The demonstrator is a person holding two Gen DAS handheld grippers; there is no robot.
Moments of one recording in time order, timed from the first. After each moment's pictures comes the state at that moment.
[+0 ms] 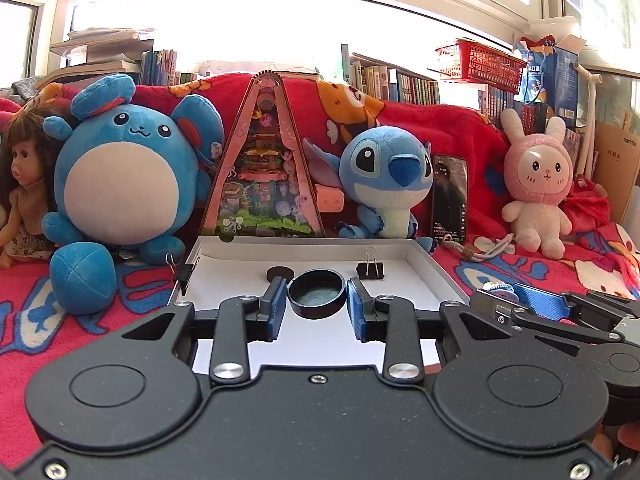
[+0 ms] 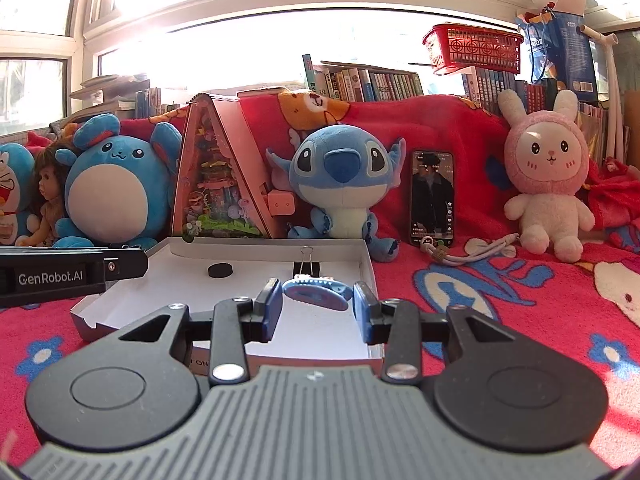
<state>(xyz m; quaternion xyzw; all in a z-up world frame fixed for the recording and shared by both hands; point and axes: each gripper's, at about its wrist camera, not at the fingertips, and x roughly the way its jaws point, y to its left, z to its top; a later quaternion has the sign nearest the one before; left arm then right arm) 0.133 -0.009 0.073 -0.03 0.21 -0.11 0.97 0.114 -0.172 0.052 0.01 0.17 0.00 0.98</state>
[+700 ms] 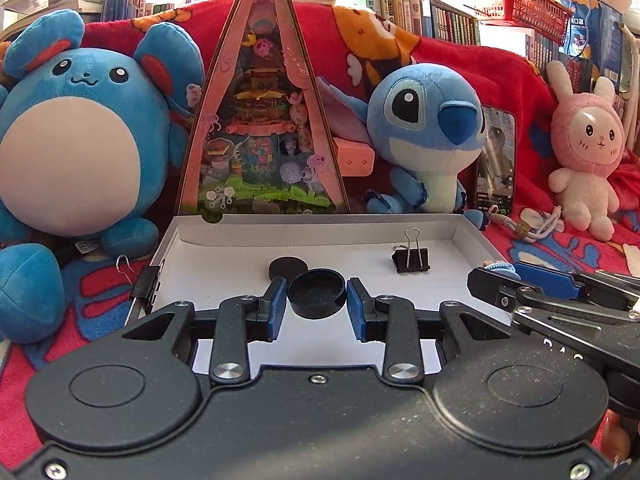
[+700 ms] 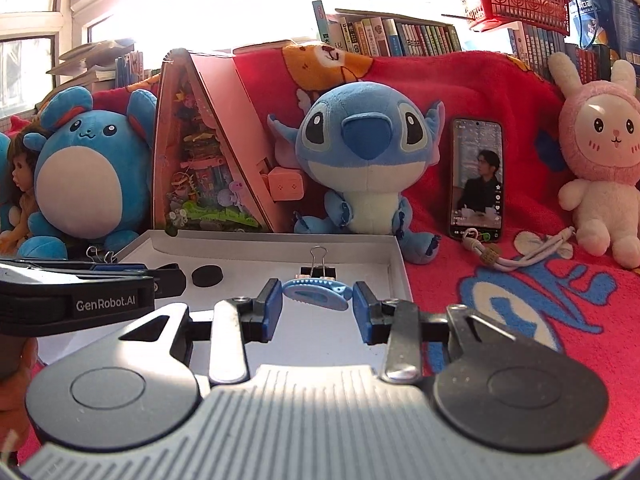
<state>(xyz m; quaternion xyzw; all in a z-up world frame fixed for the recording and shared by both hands) 0.251 -0.024 0.035 -0.01 0.29 -0.09 0.95 0.217 -0.177 0.033 0.03 0.24 0.02 0.97</state>
